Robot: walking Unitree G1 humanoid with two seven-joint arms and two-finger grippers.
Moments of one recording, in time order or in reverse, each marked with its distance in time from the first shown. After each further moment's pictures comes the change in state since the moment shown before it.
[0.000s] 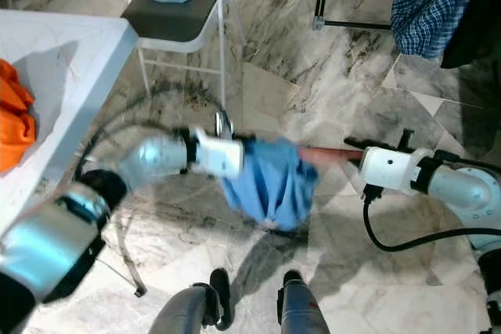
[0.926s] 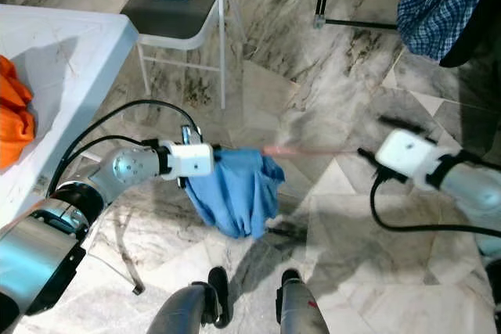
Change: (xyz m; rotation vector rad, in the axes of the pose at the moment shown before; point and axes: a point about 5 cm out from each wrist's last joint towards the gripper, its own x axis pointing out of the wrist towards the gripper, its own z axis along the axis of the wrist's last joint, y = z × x) left arm -0.033 -0.012 -0.043 -0.198 0.197 0.051; right arm -0.018 -0.017 -0.011 0.124 0.136 -0.244
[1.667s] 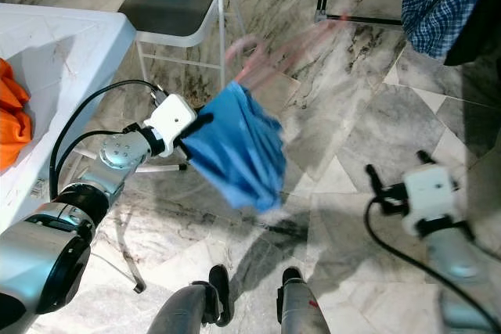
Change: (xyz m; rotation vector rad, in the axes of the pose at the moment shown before) left arm -0.007 0.030 0.002 -0.448 -0.143 0.326; right arm -0.022 0.079 -0.015 0.640 0.066 -0.435
